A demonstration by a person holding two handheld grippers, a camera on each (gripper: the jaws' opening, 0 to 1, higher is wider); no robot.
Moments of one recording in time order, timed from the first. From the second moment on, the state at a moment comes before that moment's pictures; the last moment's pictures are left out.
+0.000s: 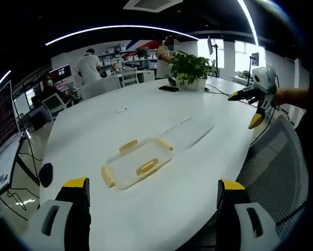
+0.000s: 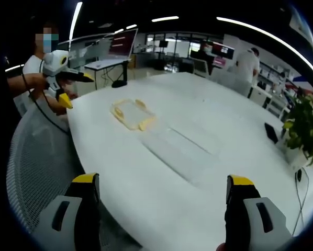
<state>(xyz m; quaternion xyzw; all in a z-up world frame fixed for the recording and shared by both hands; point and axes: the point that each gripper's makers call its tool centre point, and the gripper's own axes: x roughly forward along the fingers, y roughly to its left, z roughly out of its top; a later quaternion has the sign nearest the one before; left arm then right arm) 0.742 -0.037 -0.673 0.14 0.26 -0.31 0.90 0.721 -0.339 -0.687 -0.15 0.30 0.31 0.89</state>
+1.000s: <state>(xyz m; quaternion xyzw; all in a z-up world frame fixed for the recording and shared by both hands) 0.755 -0.029 -0.666 0.15 0.27 -0.31 0.90 0.737 -0.334 -0.681 -0.17 0.30 0.33 0.88</state>
